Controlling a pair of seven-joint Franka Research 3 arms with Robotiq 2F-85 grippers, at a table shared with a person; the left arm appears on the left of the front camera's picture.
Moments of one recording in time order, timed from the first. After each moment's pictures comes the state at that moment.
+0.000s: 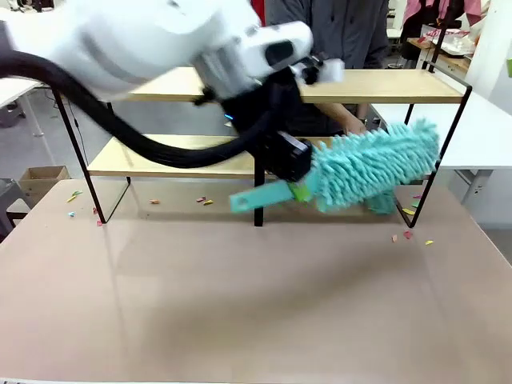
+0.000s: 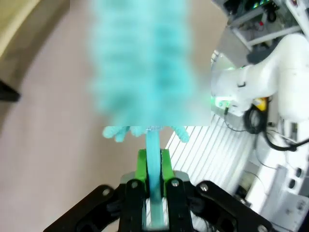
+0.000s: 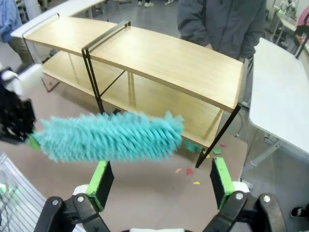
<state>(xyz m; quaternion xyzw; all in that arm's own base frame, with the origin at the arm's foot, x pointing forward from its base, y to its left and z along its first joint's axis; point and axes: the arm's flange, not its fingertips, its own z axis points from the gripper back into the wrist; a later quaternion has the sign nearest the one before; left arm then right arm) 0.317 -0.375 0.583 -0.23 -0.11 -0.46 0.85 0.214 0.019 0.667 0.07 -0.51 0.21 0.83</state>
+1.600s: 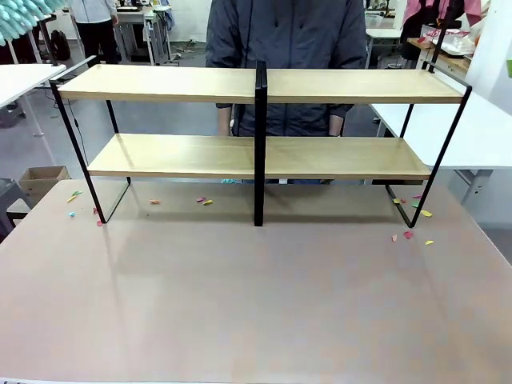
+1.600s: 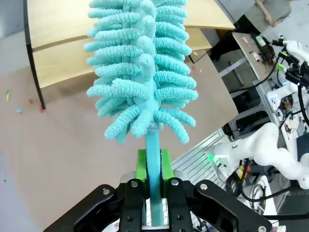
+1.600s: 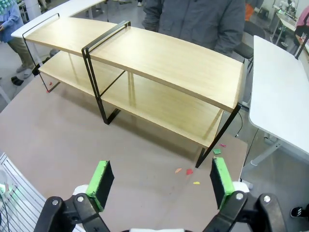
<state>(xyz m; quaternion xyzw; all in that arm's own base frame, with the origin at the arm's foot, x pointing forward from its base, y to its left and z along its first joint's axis) 0.219 0.020 0.742 -0.29 -0.31 -0.15 0.89 0.214 0.019 0.667 0.07 -0.51 0.21 0.83</state>
